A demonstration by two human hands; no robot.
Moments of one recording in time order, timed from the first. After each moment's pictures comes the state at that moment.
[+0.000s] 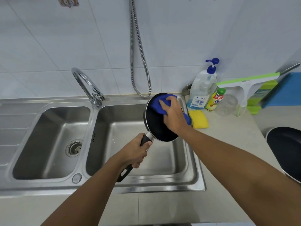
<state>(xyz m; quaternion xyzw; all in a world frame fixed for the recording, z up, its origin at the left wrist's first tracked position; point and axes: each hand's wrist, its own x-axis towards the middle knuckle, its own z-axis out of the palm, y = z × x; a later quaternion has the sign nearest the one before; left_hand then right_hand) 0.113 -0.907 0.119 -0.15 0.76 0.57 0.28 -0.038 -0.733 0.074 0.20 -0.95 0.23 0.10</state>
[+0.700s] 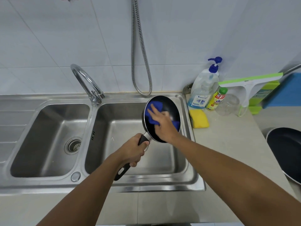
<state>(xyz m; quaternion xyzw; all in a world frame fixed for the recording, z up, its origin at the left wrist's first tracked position) 0.108 -0.919 0.106 -0.17 0.77 0.55 0.28 -0.005 -0.761 0.052 0.26 -0.90 0.35 -0.02</state>
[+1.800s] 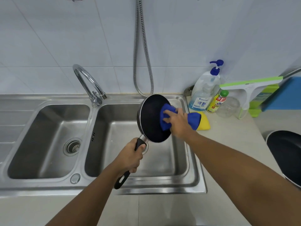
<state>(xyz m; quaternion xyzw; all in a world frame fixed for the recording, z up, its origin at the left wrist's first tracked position) 0.127 -0.925 0.096 -0.19 0.74 0.61 0.23 -0.038 -0.719 0.062 0.25 -0.96 0.05 -0.06</state>
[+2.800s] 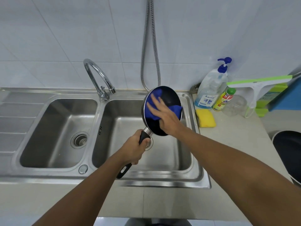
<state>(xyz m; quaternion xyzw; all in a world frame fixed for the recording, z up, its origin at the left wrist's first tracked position) 0.128 -0.939 0.098 -0.15 0.79 0.56 0.20 -0.011 -0.773 0.077 0.41 -0.88 0.24 0.04</state>
